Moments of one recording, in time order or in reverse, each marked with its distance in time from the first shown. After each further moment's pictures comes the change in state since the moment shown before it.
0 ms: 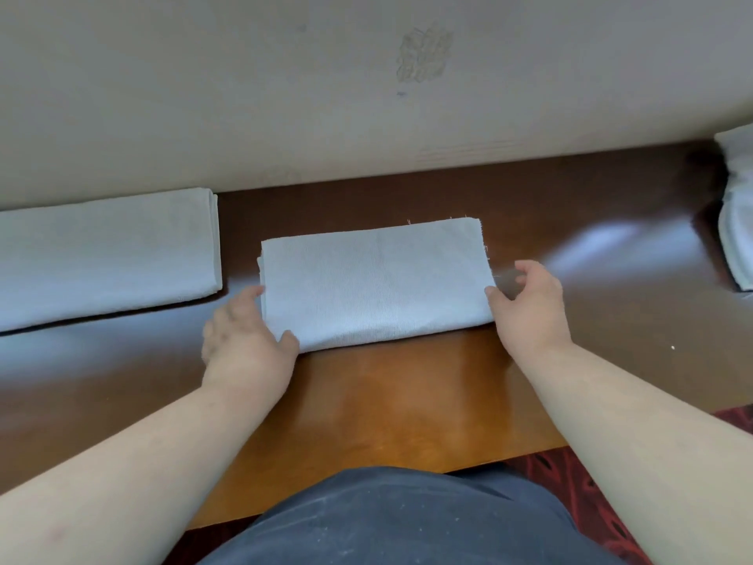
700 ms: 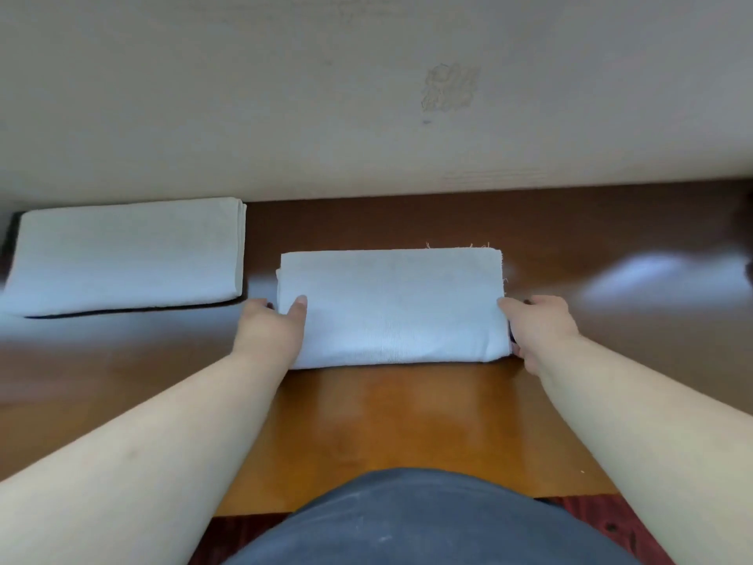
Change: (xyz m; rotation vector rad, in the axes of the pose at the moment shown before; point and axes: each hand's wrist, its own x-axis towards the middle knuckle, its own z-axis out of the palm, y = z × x) left_hand 0.042 0.030 0.012 -0.307 -0.101 -0.489; right_hand 0.053 -0.012 0.009 0.288 -0.229 0.469
